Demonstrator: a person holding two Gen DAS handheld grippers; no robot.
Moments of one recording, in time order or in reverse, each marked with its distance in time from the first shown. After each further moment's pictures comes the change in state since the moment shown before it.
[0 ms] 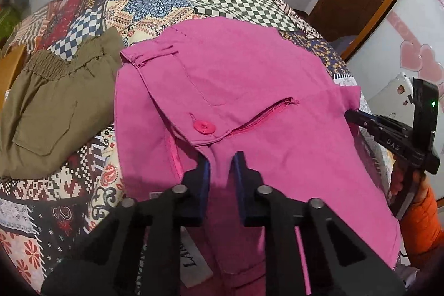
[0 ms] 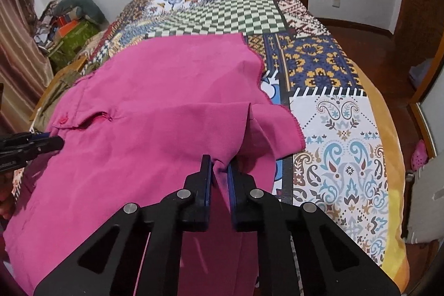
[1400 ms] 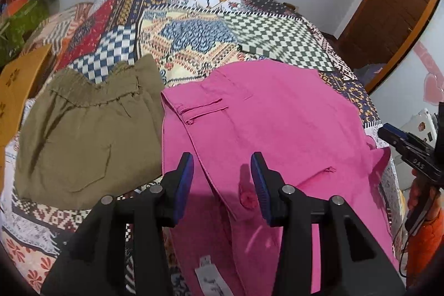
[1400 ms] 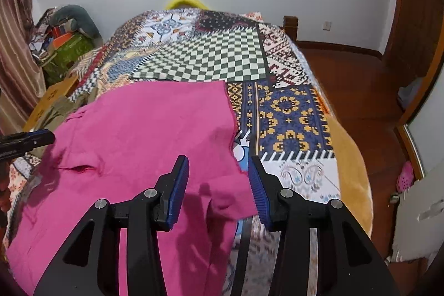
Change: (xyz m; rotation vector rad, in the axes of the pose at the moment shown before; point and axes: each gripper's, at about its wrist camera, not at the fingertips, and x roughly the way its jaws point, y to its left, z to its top) left arm 0.004 0.034 0.050 -0.119 -0.069 0.114; right arm 0.005 -0.019 0.050 -0.024 -0.055 -0.054
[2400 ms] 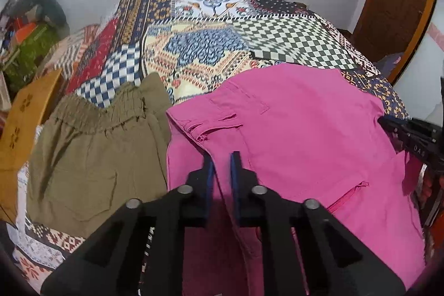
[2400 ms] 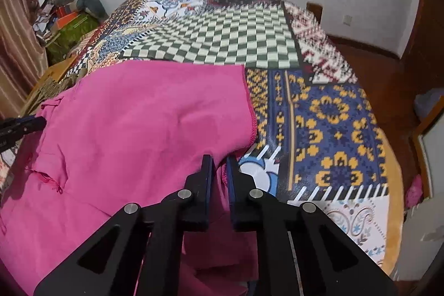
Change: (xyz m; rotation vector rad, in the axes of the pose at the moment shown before) left arm 0.023 -0.016 0.010 0.107 -0.078 0.153; right arm 0.053 0.012 0.012 -0.094 0.027 0.024
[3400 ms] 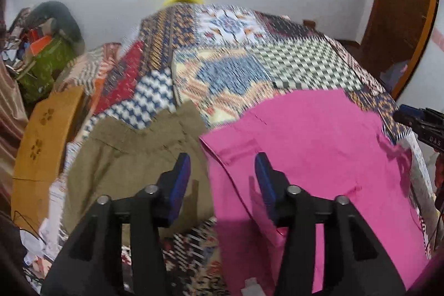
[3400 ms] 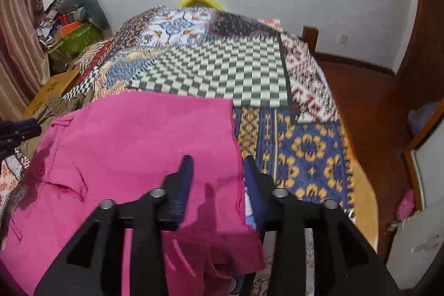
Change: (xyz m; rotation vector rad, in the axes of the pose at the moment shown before) left arm -0.045 0.030 0.017 -0.007 -0.077 0.070; right arm -0.035 0.003 0.033 -0.023 -0.068 -0.008
